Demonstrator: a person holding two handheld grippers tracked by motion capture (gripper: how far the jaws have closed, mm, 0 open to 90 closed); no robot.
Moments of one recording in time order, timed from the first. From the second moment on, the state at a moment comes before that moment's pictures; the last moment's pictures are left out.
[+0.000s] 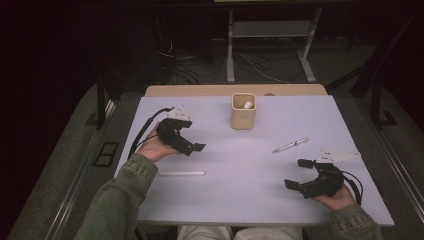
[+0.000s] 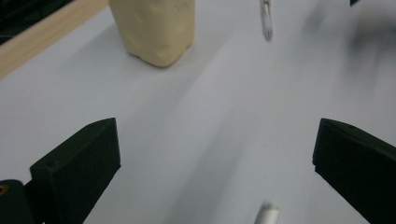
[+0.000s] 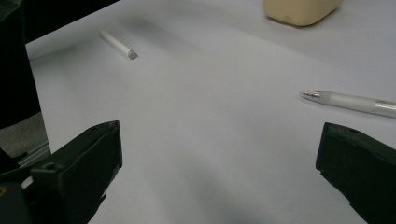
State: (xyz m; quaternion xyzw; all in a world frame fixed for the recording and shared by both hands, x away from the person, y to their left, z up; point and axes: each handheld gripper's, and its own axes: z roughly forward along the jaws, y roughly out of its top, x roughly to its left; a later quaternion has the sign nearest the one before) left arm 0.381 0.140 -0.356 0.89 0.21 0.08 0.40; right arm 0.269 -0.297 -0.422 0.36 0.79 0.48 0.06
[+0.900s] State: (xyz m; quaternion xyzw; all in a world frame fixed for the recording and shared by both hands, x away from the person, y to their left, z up) left arm 0.359 0.126 -0.392 0.94 0.15 0.03 0.29; right arm 0.268 -0.296 -0.423 0.36 0.80 0.48 0.06
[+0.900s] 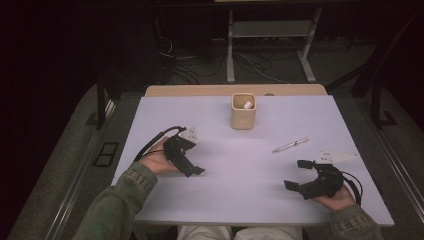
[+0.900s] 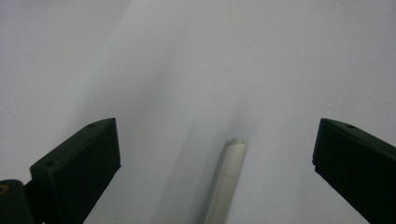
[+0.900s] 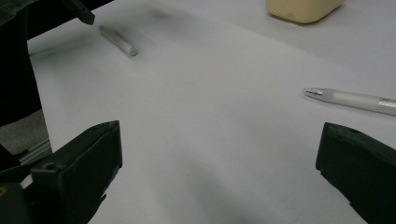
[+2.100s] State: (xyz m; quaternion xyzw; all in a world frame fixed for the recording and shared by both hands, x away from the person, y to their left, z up) left arm 0.352 0.124 -0.420 0.98 0.07 0.02 0.20; right arm 0.267 -0.294 -0.424 0.36 0.80 0.48 0.06
